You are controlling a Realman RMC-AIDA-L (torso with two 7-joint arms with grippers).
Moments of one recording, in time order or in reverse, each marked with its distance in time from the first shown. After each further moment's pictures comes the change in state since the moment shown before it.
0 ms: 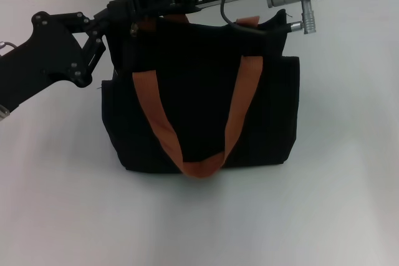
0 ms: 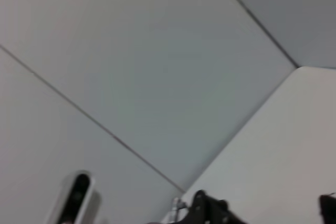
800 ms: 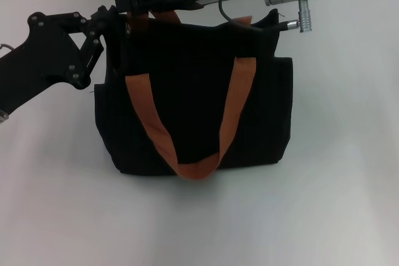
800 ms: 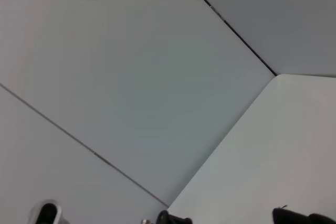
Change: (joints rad) left arm 0.015 -0.008 0.000 -0.003 -0.020 0.022 0.038; right arm 0.006 -0.004 -0.008 0.035 0.005 0.076 0.015
